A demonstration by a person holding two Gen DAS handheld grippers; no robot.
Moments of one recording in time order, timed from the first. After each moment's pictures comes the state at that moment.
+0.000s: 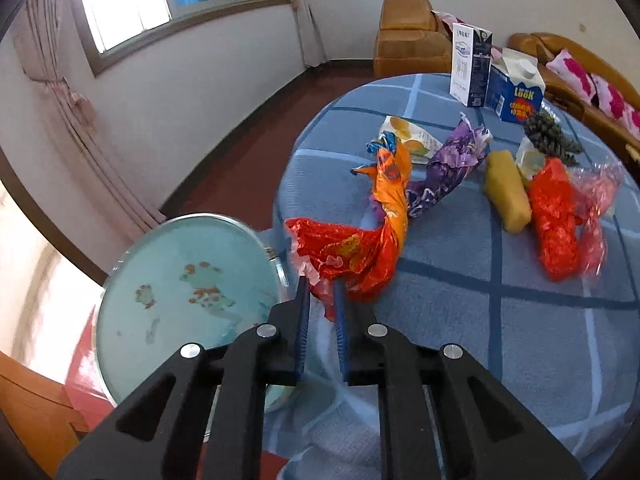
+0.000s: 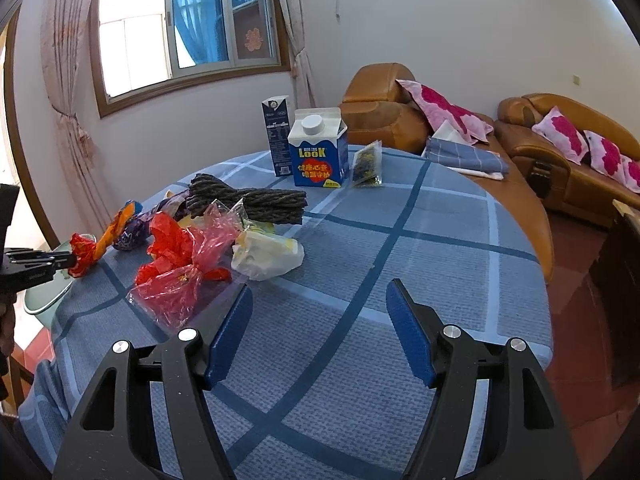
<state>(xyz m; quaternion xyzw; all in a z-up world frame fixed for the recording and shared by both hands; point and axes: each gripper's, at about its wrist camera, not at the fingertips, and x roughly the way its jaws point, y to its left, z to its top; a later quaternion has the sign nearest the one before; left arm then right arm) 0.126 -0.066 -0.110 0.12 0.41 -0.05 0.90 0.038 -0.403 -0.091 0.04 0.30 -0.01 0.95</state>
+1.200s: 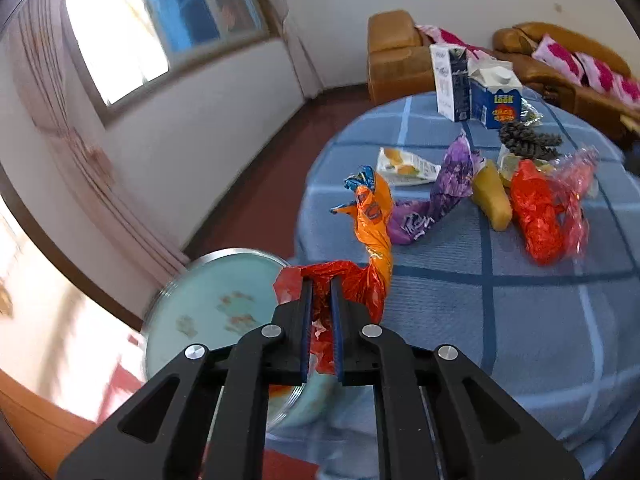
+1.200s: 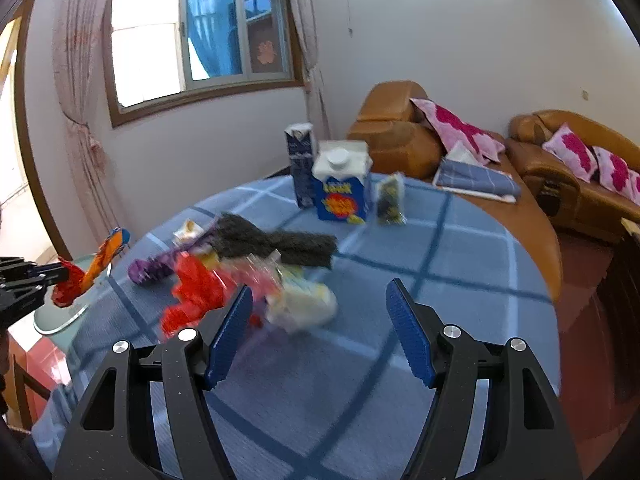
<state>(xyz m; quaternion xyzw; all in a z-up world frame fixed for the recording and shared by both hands) 0.092 -0.070 -0.079 0.19 0.35 -0.05 0.92 0.059 -0.383 -0.062 0.03 0.27 0.01 0.96</state>
